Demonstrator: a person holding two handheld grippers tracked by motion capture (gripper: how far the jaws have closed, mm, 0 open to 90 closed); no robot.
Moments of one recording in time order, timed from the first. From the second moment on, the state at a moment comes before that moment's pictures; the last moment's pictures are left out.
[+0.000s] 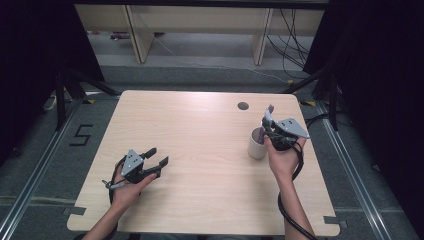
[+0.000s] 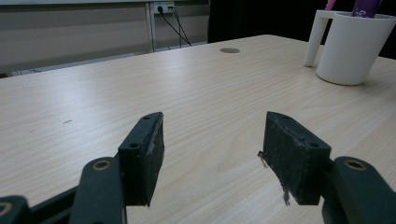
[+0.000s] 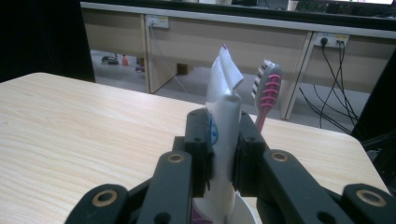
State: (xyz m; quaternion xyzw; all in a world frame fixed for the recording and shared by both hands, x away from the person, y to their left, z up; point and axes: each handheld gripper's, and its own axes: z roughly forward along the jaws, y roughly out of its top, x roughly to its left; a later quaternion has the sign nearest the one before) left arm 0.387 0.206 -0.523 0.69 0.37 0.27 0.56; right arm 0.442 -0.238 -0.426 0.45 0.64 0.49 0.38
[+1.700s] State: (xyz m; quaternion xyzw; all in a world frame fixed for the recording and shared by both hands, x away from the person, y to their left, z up) left arm 0.387 0.206 -0.523 0.69 0.37 0.27 0.57; right arm 0.424 -0.239 -0.423 0.48 0.66 0.46 0.34
